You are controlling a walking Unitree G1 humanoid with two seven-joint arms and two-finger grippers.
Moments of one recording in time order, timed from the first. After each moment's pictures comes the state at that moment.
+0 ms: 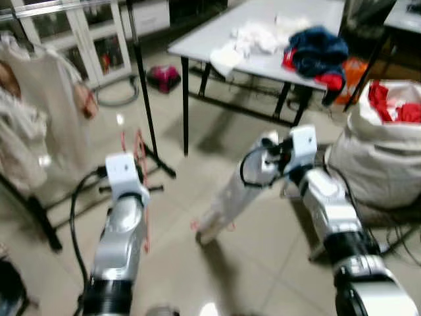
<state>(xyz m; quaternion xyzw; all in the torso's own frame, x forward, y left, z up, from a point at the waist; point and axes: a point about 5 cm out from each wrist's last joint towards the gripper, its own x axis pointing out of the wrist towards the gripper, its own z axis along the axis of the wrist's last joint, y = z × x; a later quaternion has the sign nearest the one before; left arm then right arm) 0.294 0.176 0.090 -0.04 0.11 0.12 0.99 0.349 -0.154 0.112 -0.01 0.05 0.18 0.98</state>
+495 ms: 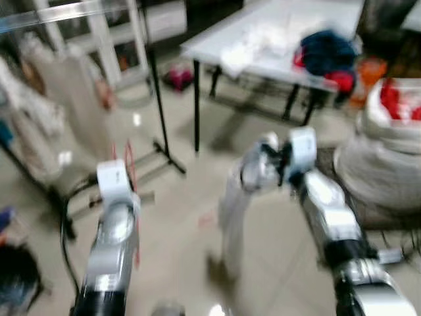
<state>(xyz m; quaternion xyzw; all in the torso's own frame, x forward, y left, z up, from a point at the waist) 0.282 0.190 0.076 -0.04 0.14 0.15 0.98 0.343 -0.159 0.103 0.00 0.05 0.17 0.98</state>
